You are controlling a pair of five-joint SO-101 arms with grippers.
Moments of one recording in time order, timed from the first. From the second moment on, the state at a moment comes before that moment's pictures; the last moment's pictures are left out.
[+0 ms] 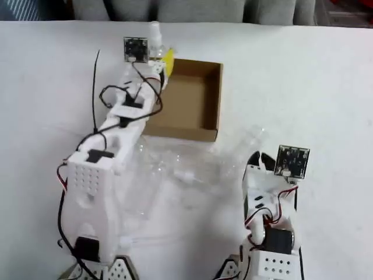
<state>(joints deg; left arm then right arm) 4.8 44.2 -1.8 -19.4 9.0 4.8 -102.5 96.4 44.8 -0.2</state>
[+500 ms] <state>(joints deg) 4.8 46.3 -1.4 -26.4 5.8 4.8 -102.5 96.4 44.8 -0.2</state>
